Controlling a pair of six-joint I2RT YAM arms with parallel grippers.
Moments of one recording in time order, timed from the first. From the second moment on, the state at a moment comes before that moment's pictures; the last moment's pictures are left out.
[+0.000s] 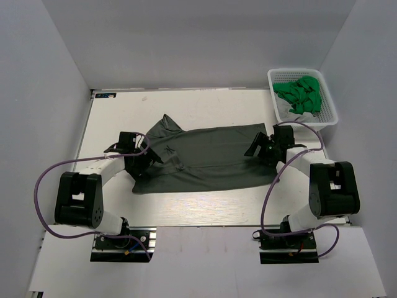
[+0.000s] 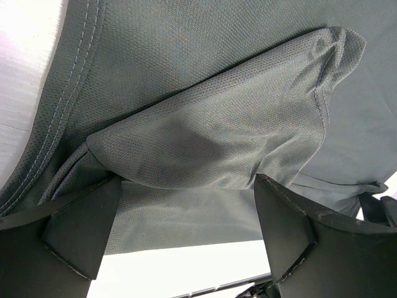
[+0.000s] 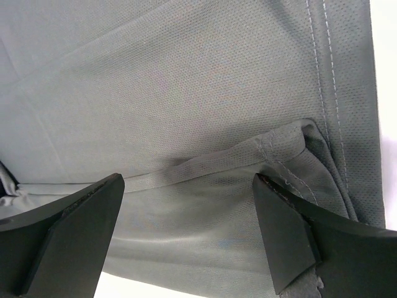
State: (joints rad) left arm -0.11 1.45 0.72 -0.38 0.21 -0.87; right arm 0.12 1.52 0.75 -0.18 -0.26 0.52
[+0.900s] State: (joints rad) left arm -0.12 1.61 1.40 -0.54 0.07 -0.57; right arm 0.15 1.42 1.12 -0.39 -0.17 0.31
